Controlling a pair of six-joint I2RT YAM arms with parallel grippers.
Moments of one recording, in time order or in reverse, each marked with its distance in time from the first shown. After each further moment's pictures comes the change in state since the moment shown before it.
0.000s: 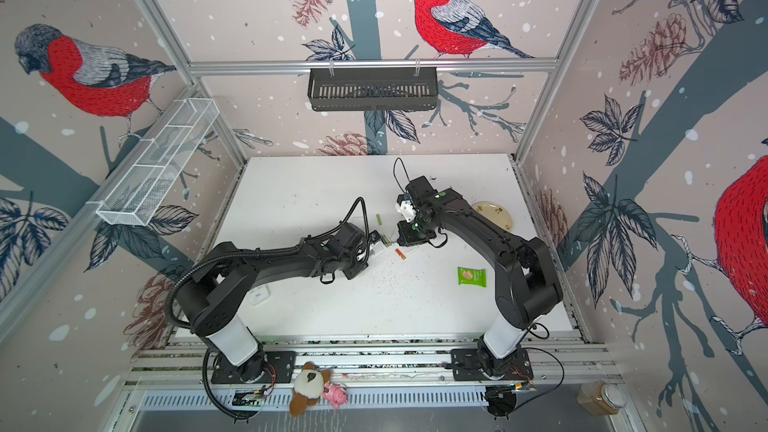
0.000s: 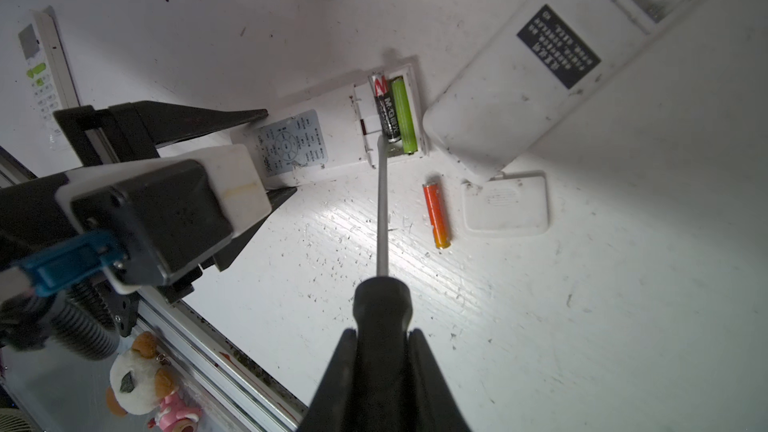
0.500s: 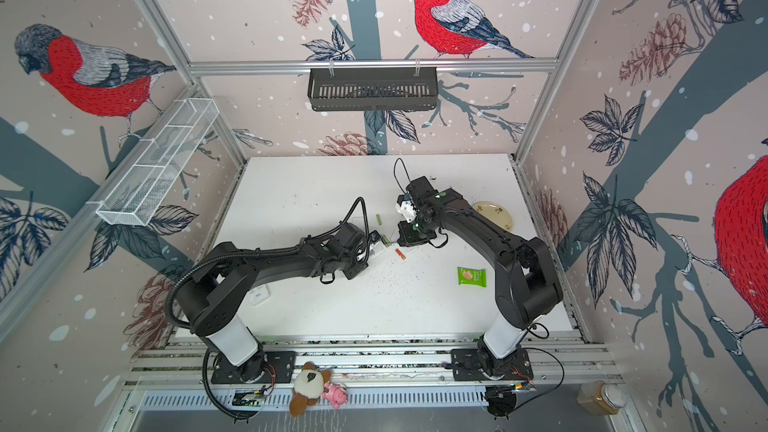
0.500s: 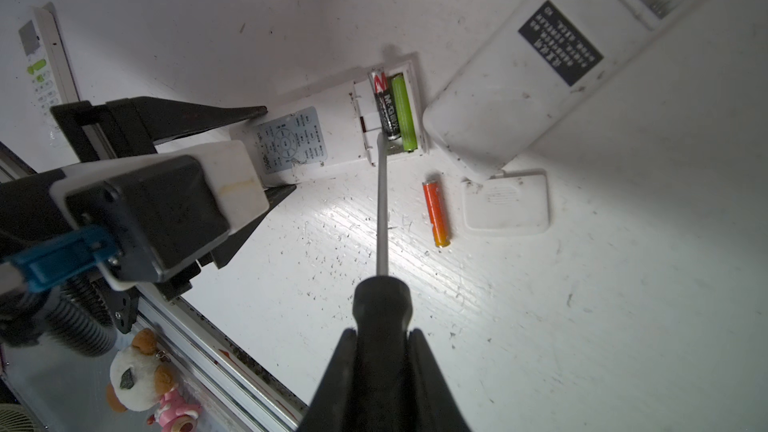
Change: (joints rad) left arm 0.000 0.000 0.000 0.000 0.000 0.000; right arm -0.007 0.001 -0.003 -0.004 -0.002 -0.004
